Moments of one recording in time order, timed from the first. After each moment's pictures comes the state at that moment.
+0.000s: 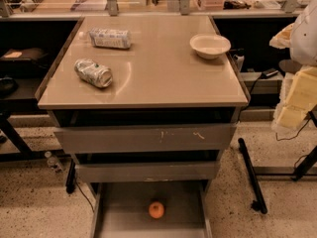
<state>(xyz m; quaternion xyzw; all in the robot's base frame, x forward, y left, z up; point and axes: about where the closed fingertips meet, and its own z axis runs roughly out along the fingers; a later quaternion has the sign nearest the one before) 0.438 -0.217 0.976 -0.60 0.78 -0.03 0.16</state>
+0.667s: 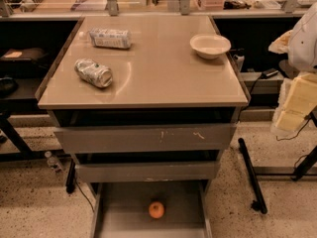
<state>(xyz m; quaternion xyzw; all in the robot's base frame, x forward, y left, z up) 0.442 -0.221 0.963 -0.60 0.78 -0.03 0.16</state>
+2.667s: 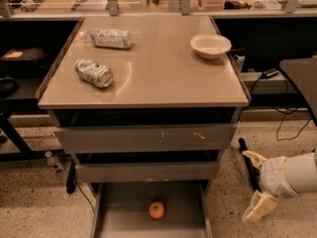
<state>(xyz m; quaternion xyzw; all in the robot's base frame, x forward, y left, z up) 0.409 -0.249 0.642 -0.59 0.75 0.11 0.27</state>
